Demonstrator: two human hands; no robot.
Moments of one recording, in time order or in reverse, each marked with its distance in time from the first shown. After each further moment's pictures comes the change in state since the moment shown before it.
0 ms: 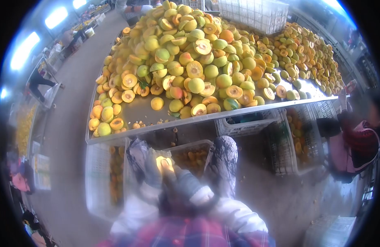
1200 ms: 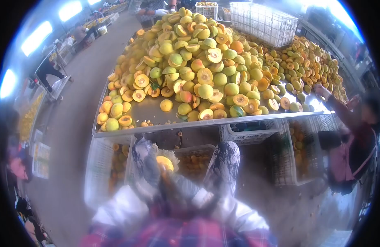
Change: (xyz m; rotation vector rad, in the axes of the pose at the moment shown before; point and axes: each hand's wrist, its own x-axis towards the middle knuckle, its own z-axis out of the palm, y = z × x) left_hand -0.056 0.058 0.048 0.620 0.112 0.786; right_hand -0.001 0.019 0.027 1.598 -0.560 -0.064
